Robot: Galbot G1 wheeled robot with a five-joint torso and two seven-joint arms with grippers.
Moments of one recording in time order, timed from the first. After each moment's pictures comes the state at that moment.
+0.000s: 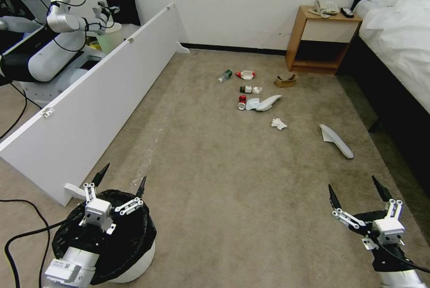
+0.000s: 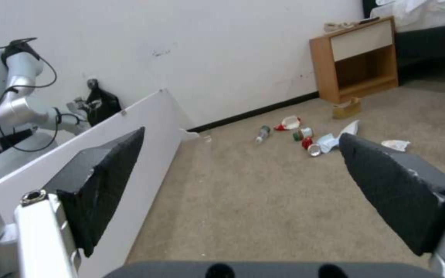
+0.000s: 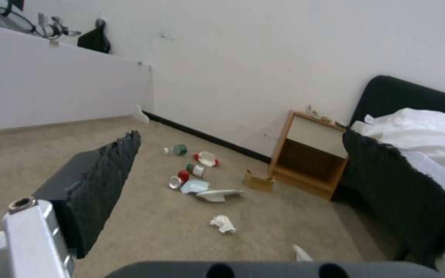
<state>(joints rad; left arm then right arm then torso) 1.80 -1.26 -0.77 -2.22 -0.10 -0.30 0.17 -1.79 1.56 1.02 2.13 0.16 0.48 -0.43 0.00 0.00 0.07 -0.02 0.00</state>
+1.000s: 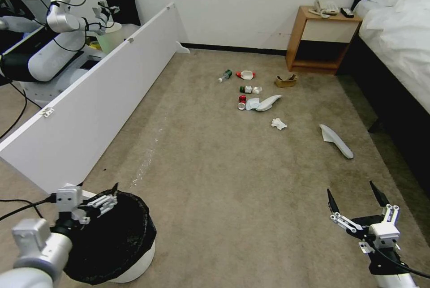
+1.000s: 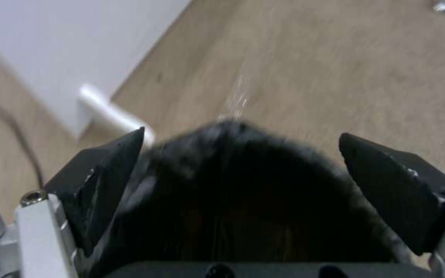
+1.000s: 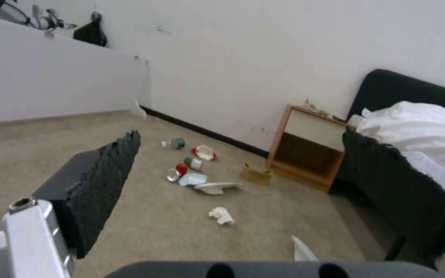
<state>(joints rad) 1.81 -1.02 -0.98 -2.39 -0.99 0.67 -0.42 -1.77 1.58 1.02 2.08 0.14 0.51 -0.44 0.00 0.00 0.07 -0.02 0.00</state>
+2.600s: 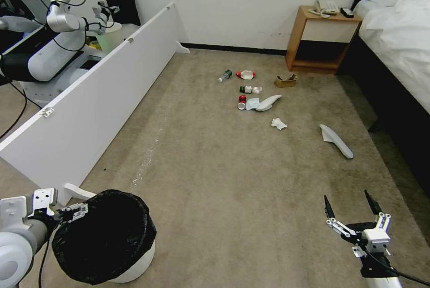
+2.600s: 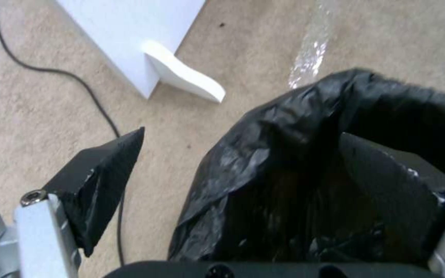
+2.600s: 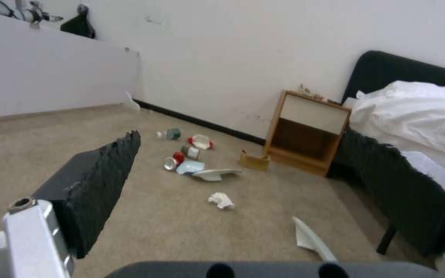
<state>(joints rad) 1.84 -0.75 -1.01 -2.27 -1.19 0.74 -0.62 -1.73 1.61 1.01 1.97 0.13 0.56 -0.44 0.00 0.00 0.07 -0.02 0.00</state>
